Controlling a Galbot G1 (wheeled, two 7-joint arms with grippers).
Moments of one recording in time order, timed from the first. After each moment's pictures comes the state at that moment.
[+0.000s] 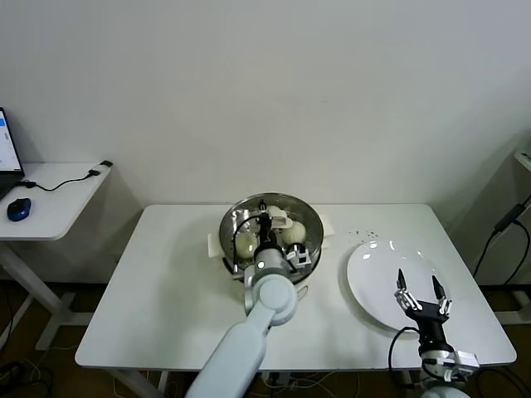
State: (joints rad) left arm 0.82 -1.61 0.06 -1.55 1.59 0.74 0.28; right arm -1.49 1.44 0.76 1.80 0.36 0.16 -0.07
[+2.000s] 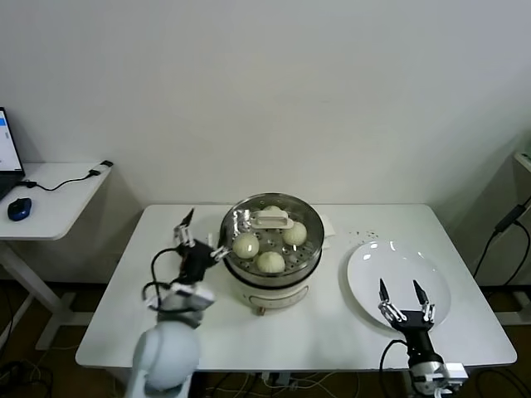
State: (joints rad) left arm 1.29 -1.56 -0.41 -2.09 0.71 0.30 0.16; right arm -1.55 1.42 0.70 1.81 0.31 0.21 -0.15
